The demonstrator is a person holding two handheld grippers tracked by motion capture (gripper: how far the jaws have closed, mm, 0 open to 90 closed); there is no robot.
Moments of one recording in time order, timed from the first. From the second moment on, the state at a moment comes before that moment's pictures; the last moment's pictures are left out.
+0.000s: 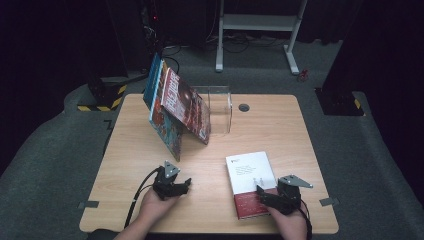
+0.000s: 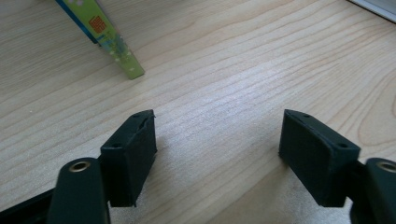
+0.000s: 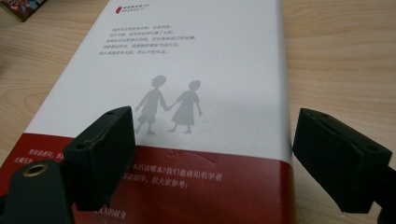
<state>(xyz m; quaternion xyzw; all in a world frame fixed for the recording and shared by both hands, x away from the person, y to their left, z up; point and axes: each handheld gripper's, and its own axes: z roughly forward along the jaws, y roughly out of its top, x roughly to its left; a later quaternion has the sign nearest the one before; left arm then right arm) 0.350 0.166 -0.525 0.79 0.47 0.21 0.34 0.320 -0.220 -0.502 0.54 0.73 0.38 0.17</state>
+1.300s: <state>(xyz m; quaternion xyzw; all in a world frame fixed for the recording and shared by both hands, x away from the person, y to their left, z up) 0.330 0.159 -0.507 0.76 0.44 0.18 0.44 0.317 -0.116 -0.499 0.47 0.78 0.38 0.18</state>
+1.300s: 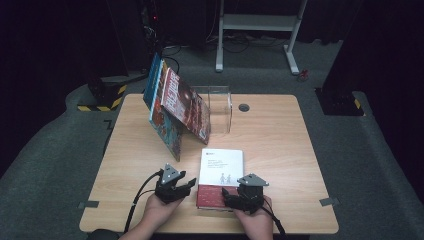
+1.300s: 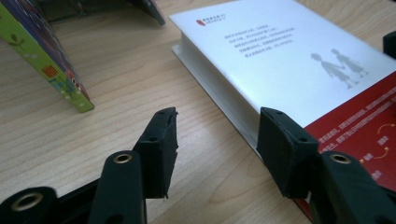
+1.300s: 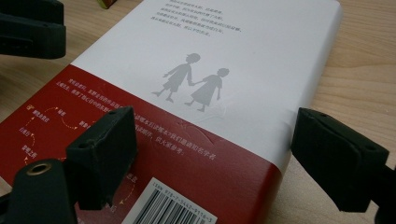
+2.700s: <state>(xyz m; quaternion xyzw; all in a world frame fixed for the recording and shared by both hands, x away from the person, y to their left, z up) 0.342 0.116 -0.516 0.78 0.43 0.04 0.46 0.299 -0.128 -0.505 0.46 0.77 0.40 0.18</state>
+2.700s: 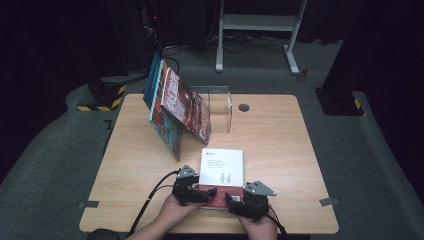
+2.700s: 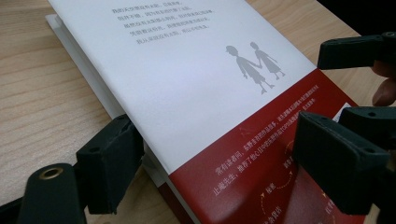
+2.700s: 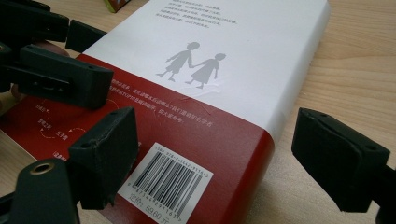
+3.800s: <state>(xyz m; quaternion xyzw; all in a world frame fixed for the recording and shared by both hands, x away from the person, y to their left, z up) 0.338 0.122 -0.508 0.78 0.41 0.07 0.47 0.305 -0.139 -0.474 0.47 0.75 0.42 0.21</state>
